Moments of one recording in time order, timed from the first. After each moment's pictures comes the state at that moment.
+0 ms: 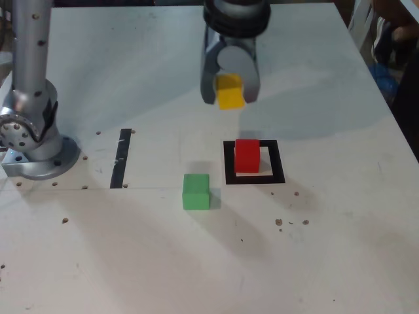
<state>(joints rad) -0.04 1.95 -1.66 1.43 0.15 -0.05</state>
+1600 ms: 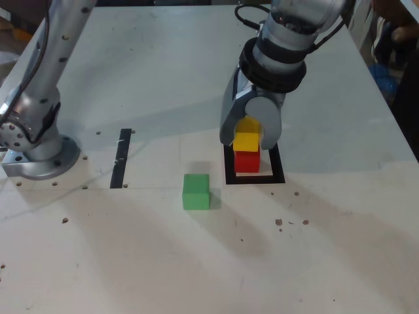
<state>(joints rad) -0.14 2.17 -1.82 1.50 0.09 -0.09</state>
